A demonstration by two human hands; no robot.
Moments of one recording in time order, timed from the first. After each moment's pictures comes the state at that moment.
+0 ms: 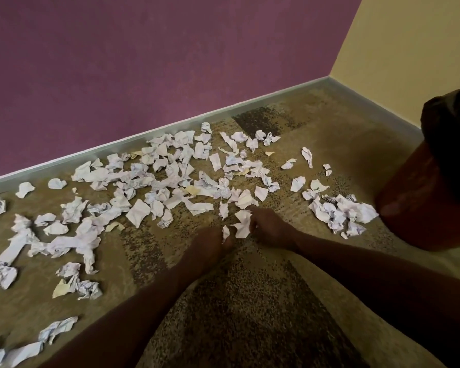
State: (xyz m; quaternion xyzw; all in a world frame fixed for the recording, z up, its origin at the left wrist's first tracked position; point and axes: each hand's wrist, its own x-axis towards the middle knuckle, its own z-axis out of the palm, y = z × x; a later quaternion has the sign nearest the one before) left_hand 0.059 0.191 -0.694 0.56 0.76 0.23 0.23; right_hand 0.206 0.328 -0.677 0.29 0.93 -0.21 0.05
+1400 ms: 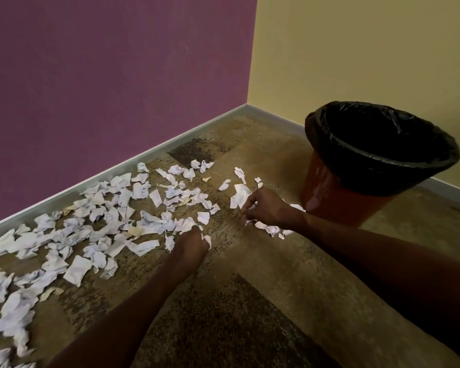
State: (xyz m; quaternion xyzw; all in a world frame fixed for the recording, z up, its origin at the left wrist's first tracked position) left_hand 0.114 0.258 -0.649 0.59 0.77 0.15 0.21; right_hand 0.307 0.353 -0.554 0.51 0.76 -0.38 -0.12
